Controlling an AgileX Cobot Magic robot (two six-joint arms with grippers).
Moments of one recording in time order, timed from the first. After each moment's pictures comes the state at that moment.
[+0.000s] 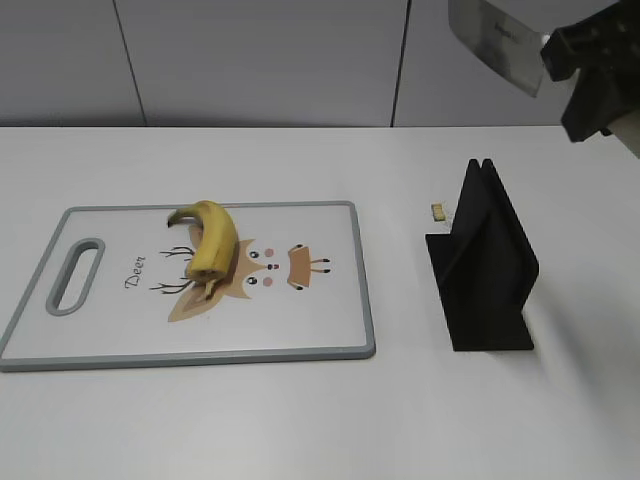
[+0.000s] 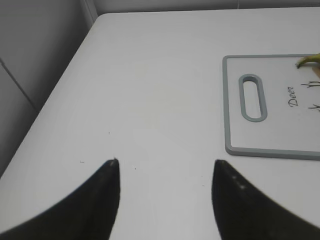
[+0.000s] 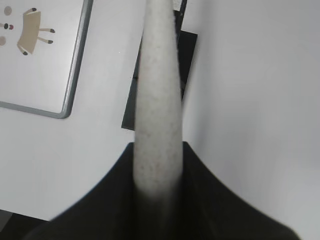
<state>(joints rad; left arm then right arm) 0.08 0.00 -0.48 0.06 1.08 0.12 0.43 1.43 -1.34 -0.03 1.14 0.18</state>
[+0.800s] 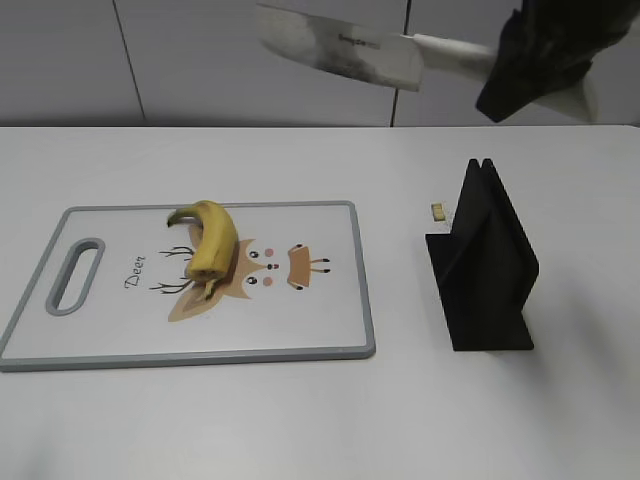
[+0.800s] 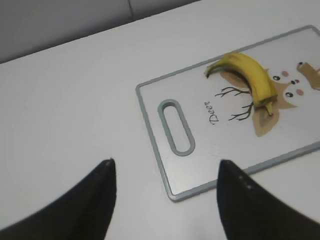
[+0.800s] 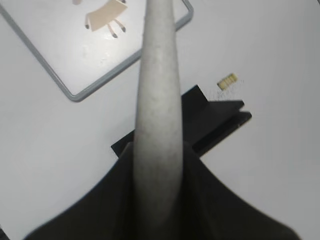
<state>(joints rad) 0.08 0.54 -0.62 -0.30 0.81 0.59 0.43 1.59 -1.51 0.17 1.13 -0.61</state>
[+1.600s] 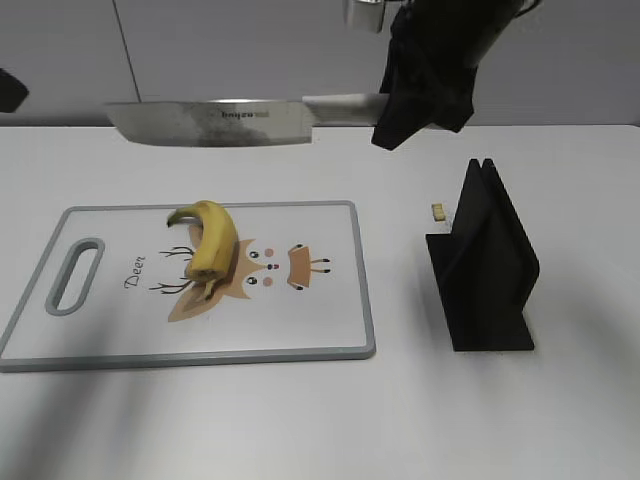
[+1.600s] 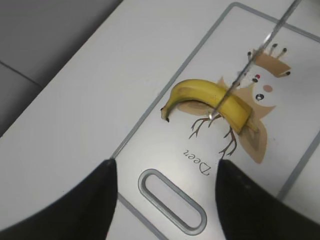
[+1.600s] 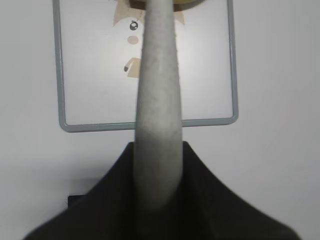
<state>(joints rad) -0.05 1.32 -1.16 -0.51 0.87 1.20 0.43 1.94 -1.75 0.40 1.17 -1.22</state>
